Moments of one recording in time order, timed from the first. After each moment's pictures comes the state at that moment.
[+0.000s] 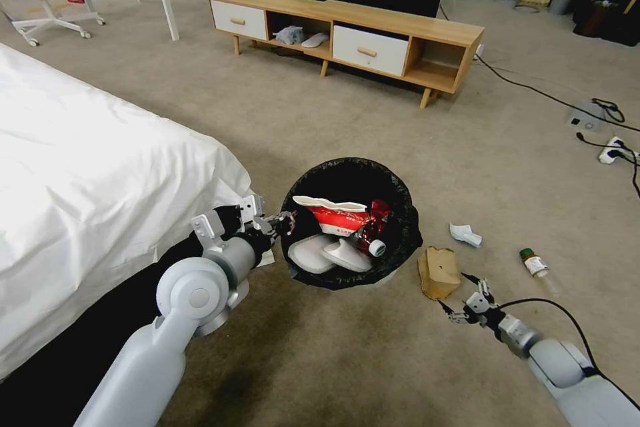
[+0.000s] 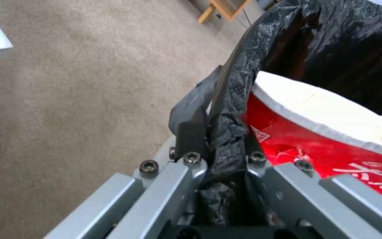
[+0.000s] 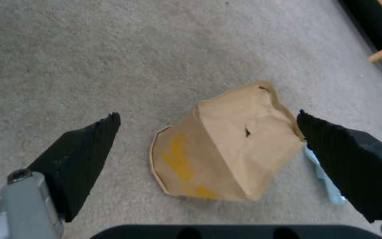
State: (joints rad) left arm 0.99 -1.13 -0.22 -2.09 -1.26 0.52 -0.45; right arm -1.08 0.93 0.34 1.12 -0.12 0.36 -0.34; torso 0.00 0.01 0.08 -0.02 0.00
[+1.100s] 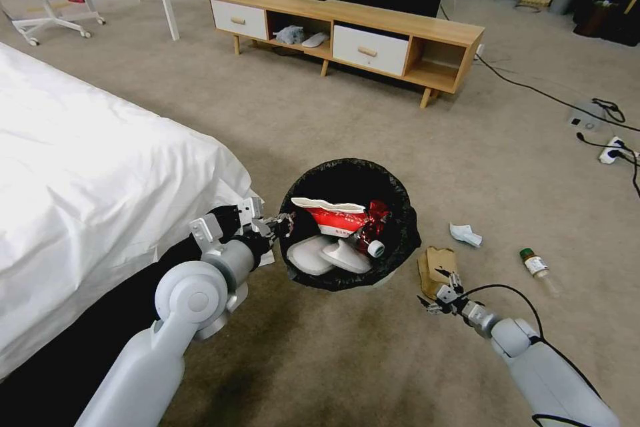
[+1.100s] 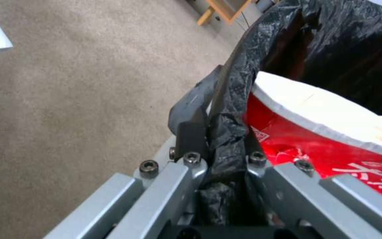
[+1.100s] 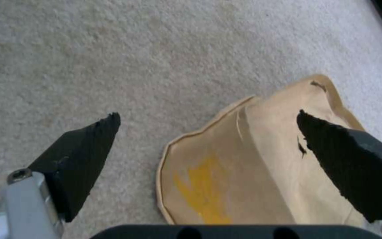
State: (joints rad) left arm 1.00 -1.13 -0.23 -2.09 -1.24 0.51 -0.43; right arm -0.85 1.06 0.25 0.80 -0.29 0.43 -0.30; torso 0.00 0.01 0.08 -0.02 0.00
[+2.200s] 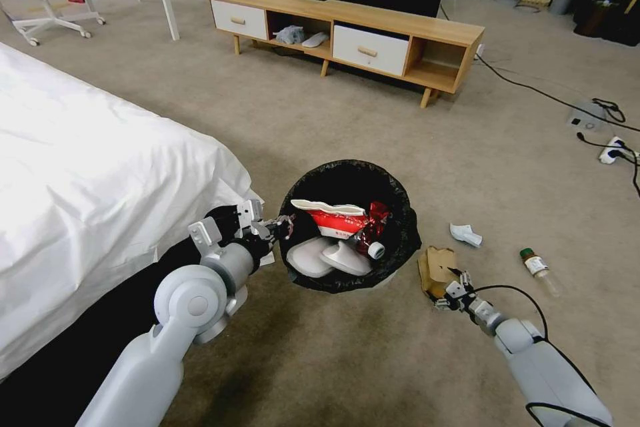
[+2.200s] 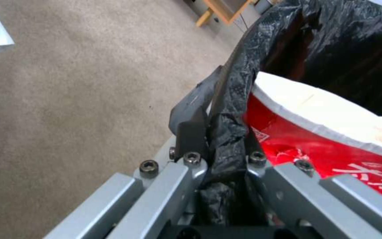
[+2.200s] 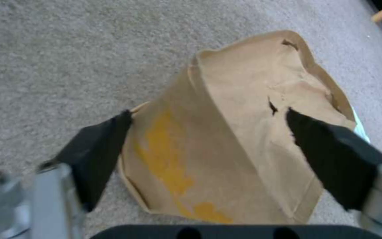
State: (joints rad) left arm 1.03 -1.12 -0.23 -2.09 -1.24 0.49 -0.42; right arm -0.79 1.10 0.35 0.67 -0.30 0.44 -0.29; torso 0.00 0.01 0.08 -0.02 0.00
